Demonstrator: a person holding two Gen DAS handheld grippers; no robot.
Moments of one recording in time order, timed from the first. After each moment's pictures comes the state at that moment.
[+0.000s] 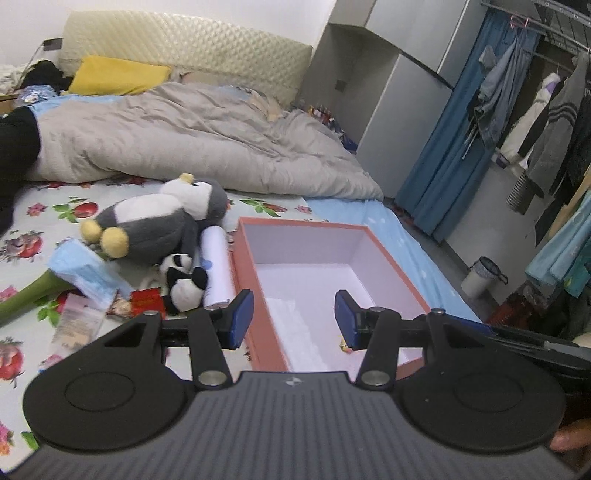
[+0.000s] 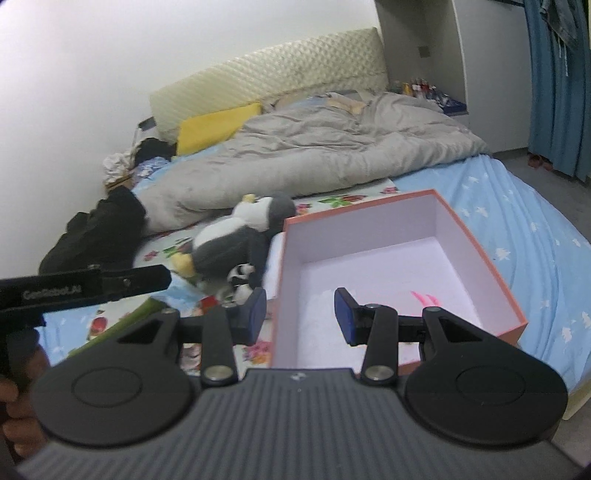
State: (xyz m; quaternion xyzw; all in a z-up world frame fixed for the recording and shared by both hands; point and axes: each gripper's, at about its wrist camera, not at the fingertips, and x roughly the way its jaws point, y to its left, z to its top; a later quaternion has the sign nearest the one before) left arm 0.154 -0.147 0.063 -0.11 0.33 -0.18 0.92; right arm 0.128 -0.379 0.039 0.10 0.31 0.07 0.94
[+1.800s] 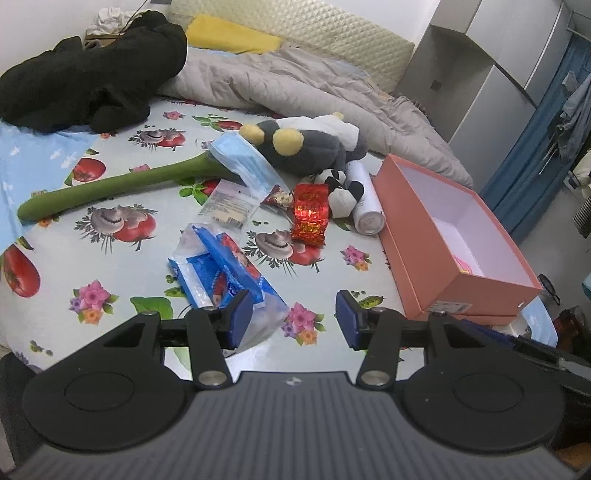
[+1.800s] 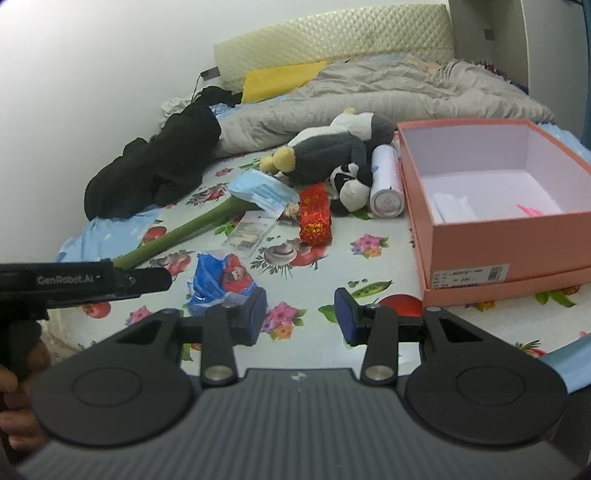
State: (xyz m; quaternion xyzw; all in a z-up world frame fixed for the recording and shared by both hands) left arm 0.036 0.006 -0.054 -0.15 0.37 -0.05 0.91; right arm 0.037 -0.232 -0.062 0.06 0.33 0.16 0.93
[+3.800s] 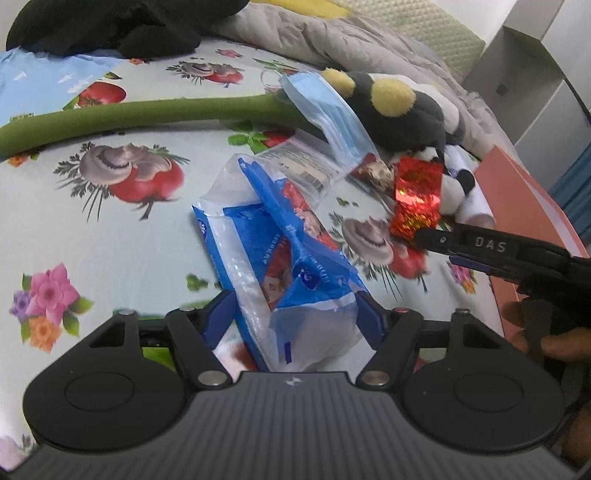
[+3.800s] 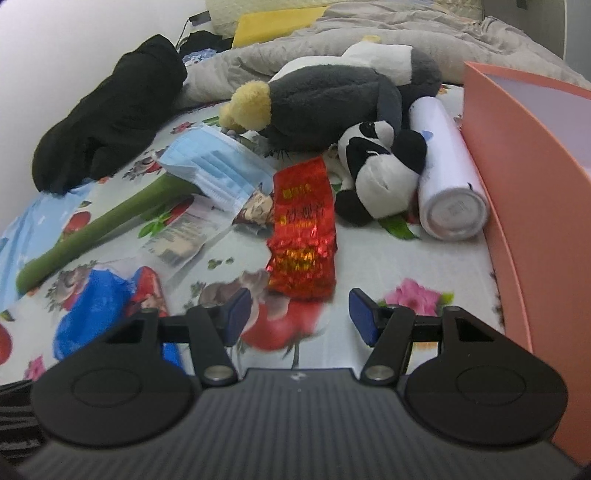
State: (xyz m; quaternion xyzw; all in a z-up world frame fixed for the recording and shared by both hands) left arm 0.145 0.046 -0.183 -0.20 0.41 0.03 0.89; right arm 0.243 -0.174 -0.167 0.03 0.40 0.16 0.90
